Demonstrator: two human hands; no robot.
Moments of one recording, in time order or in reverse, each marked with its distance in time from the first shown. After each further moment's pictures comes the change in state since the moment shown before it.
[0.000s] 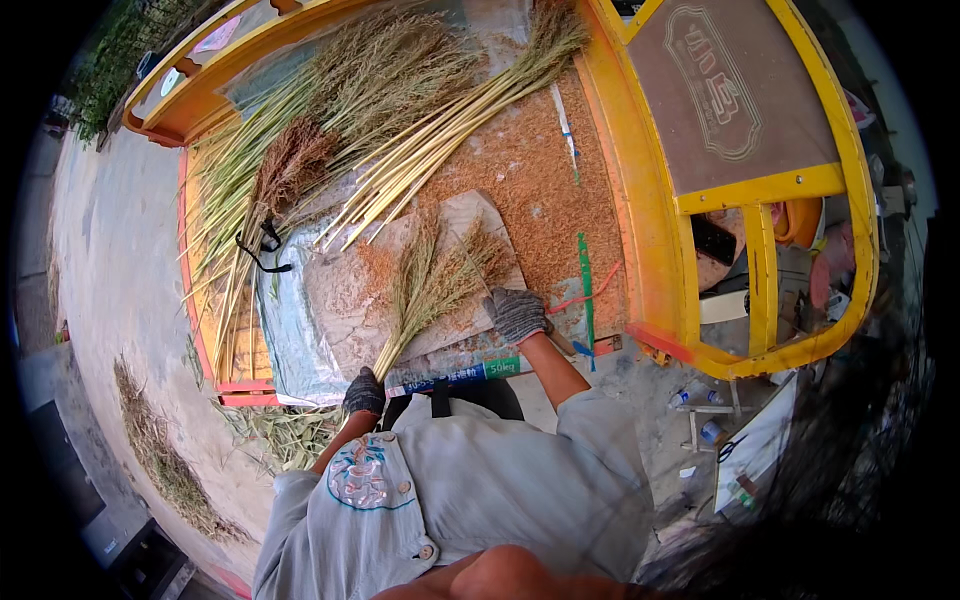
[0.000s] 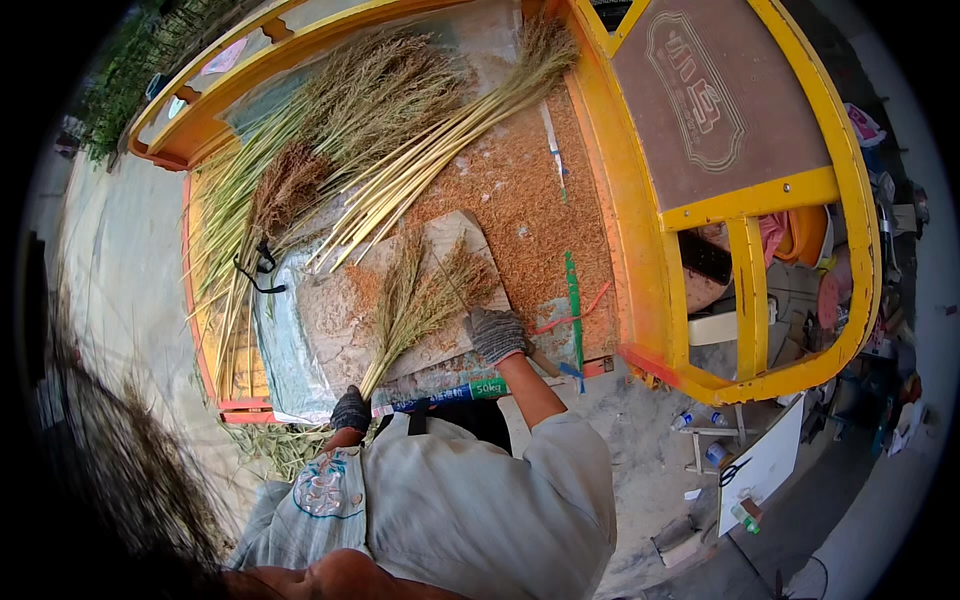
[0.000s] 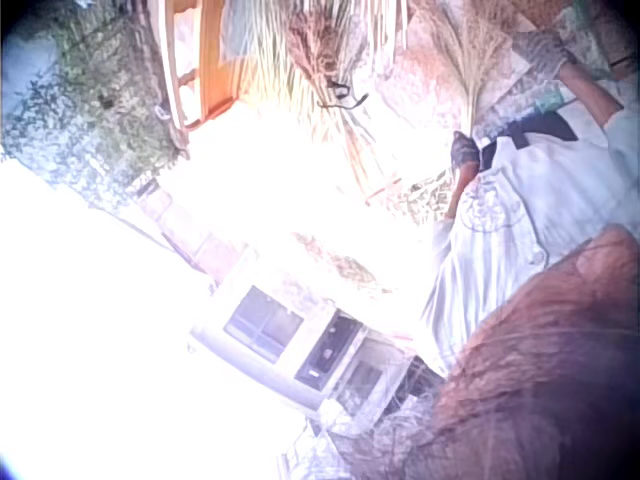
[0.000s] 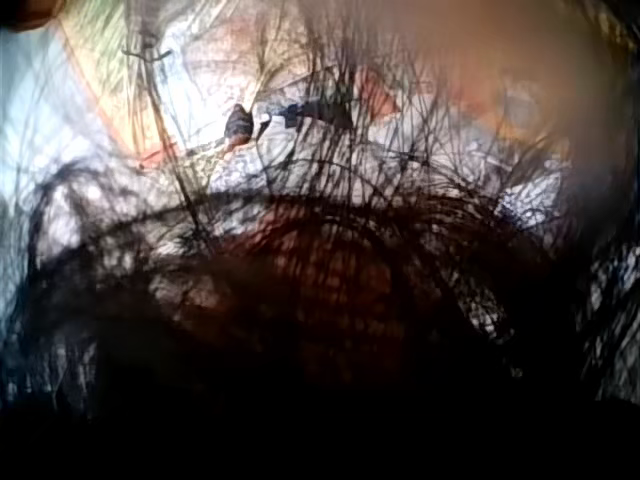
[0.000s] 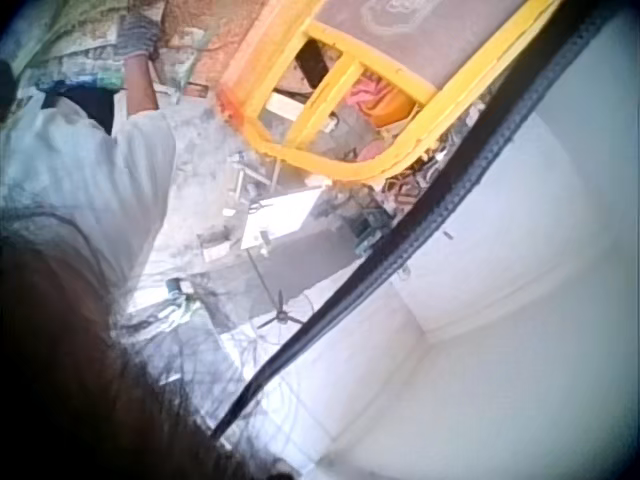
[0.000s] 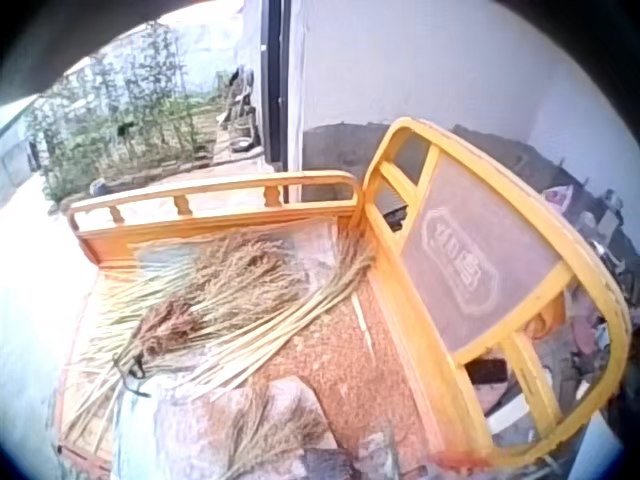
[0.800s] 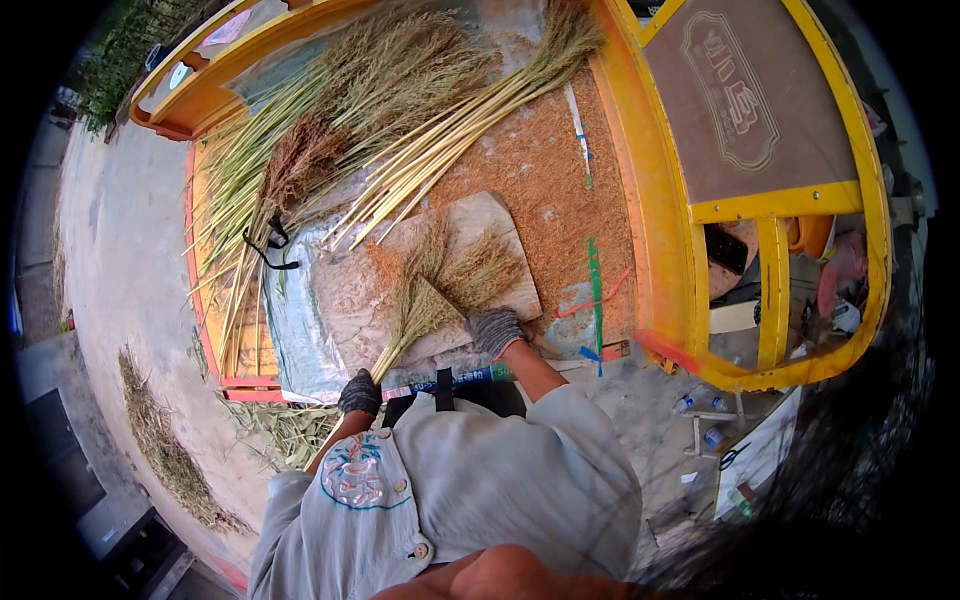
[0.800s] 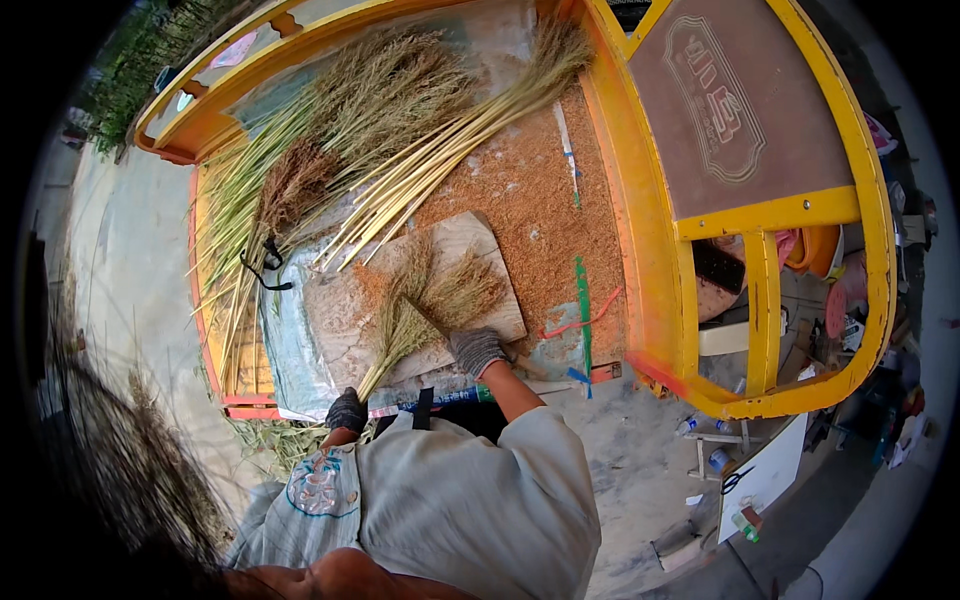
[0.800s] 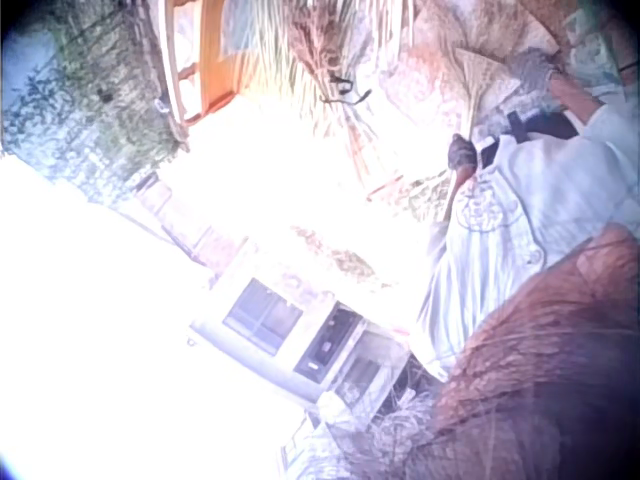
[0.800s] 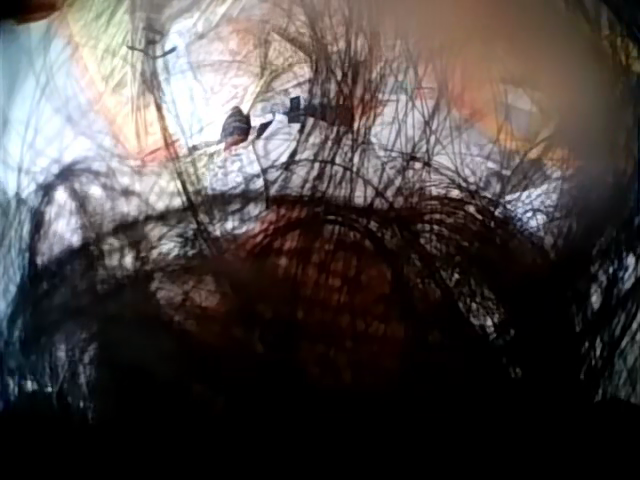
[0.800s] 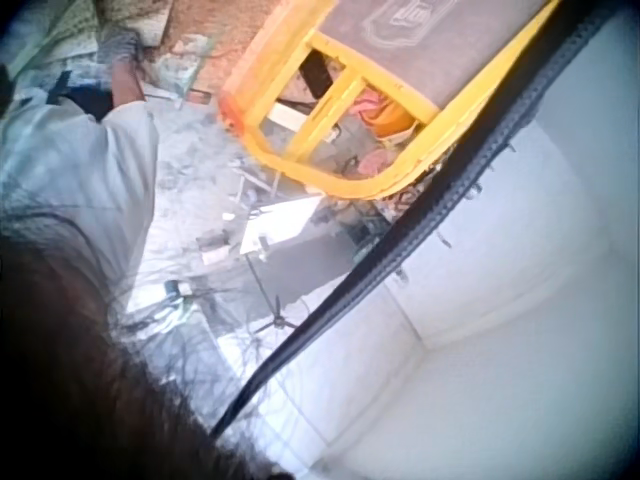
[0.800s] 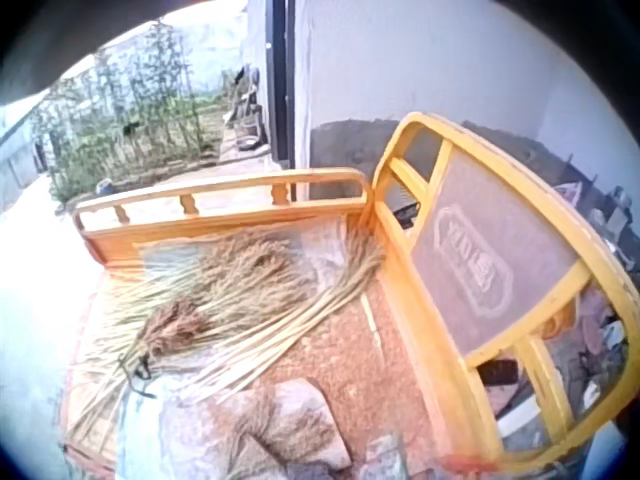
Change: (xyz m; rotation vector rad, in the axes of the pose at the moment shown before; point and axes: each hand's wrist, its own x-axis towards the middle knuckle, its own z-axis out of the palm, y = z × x) left_hand 0.002 -0.020 -0.010 0.089 -0.014 -0.014; right_hand 0.011 -0.044 0.055 -0.045 -0.431 -0.161
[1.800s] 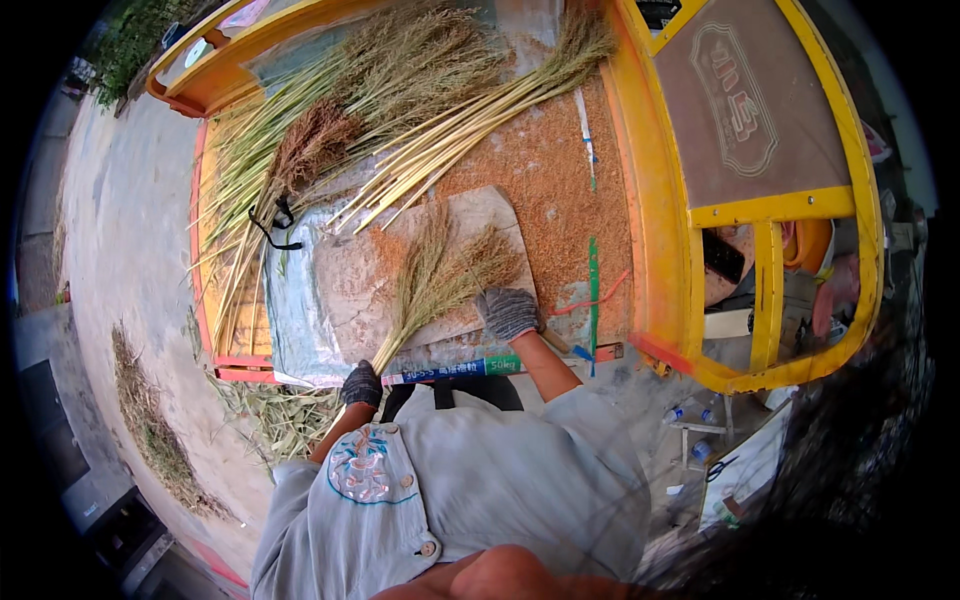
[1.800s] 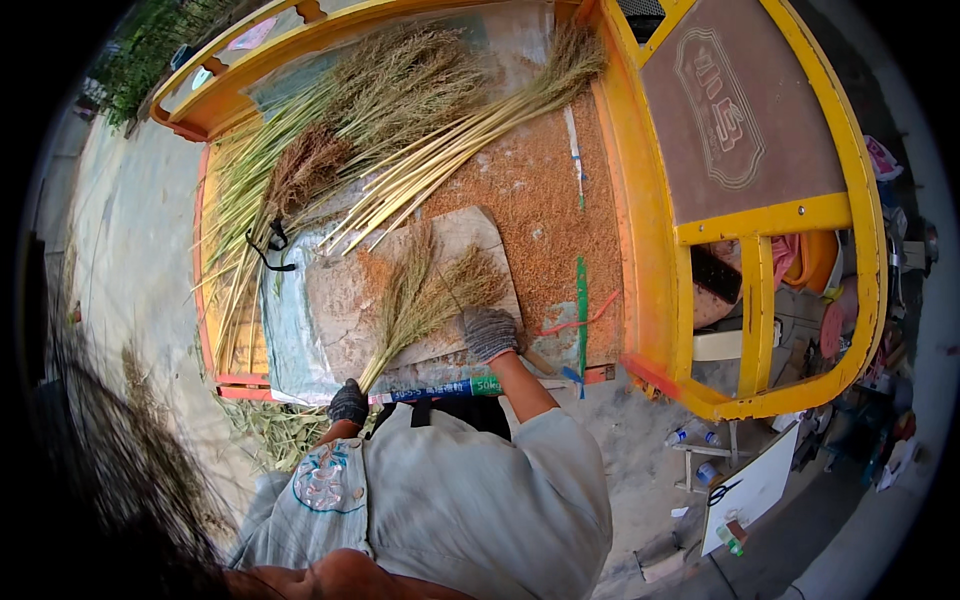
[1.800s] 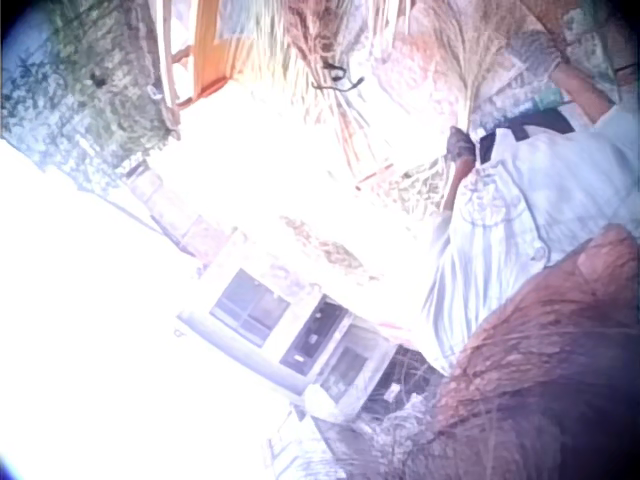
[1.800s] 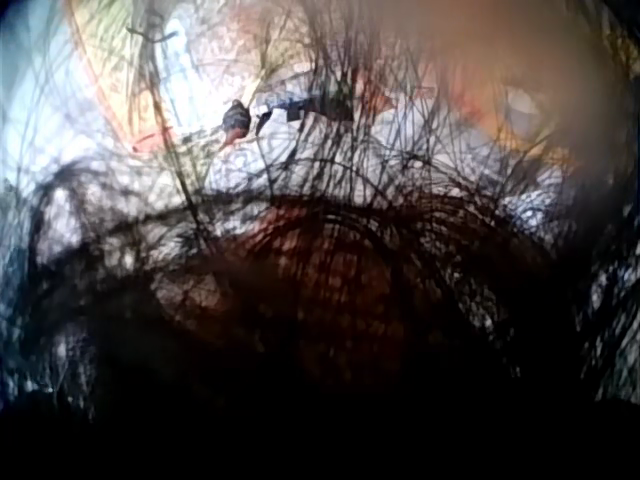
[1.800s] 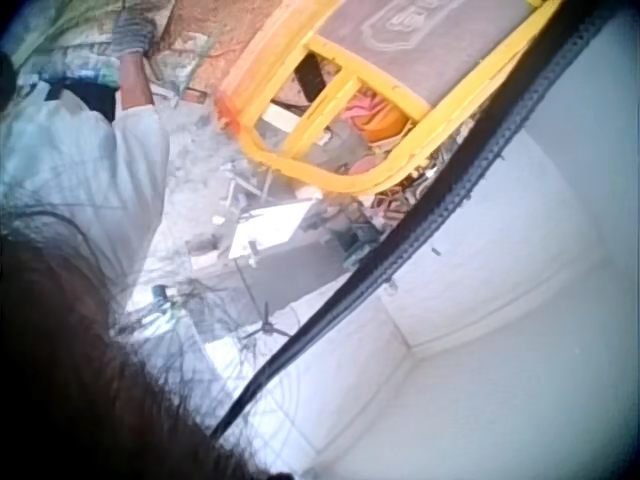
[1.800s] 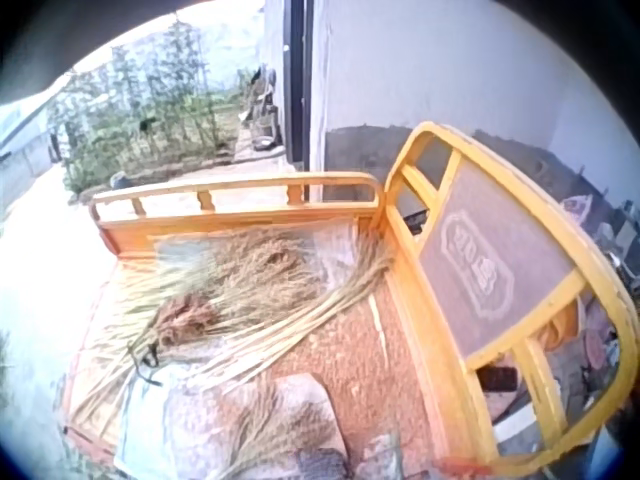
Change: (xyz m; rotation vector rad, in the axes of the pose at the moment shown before) left_hand -0.010 0.007 0.024 -0.069 0.050 -0.021; right_hand -0.029 0.020 -0.040 0.081 0.407 0.073
